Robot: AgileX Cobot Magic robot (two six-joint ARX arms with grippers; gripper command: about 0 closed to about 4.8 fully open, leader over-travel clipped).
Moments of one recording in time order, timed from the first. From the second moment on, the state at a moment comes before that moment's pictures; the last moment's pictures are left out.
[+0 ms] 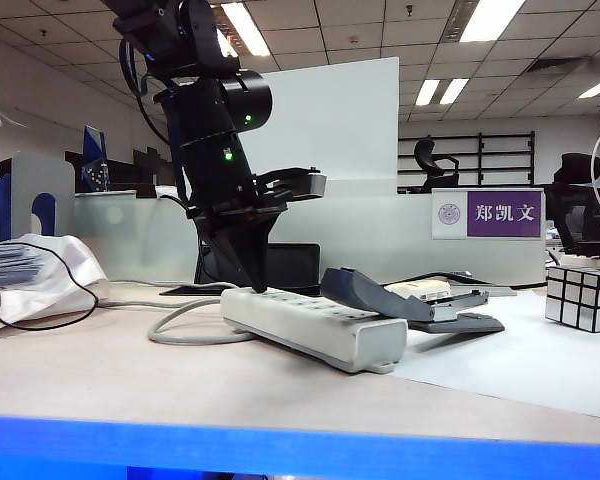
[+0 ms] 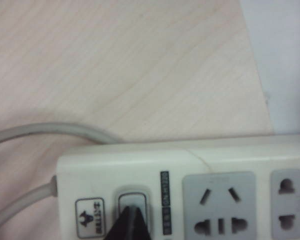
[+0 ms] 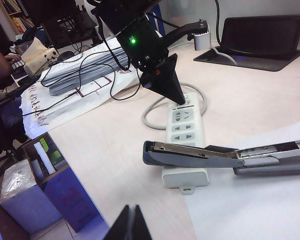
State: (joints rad) left arm -0.51 2.12 1.77 -0.85 0.16 0.41; right arm 0.12 0.00 0.11 -0.22 -0.71 0.18
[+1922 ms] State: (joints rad) left arm -0.52 0.28 0.38 -0.19 -0.05 -0.03; right arm 0.12 0.00 0.11 0.01 -0.51 0.24
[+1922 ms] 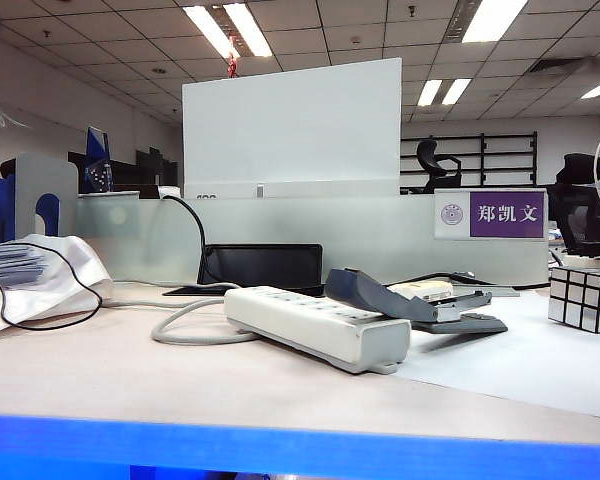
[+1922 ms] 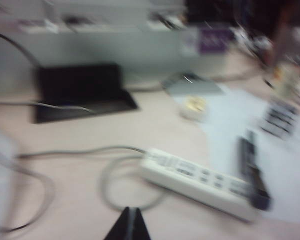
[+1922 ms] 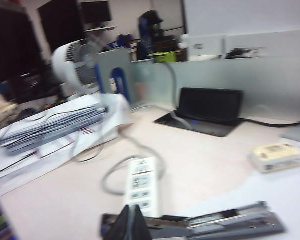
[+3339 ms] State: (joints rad) left arm -0.51 0.00 0.01 -0.11 -0.05 0.00; right arm 0.12 0.01 0.01 -0.11 -0.18 0.19
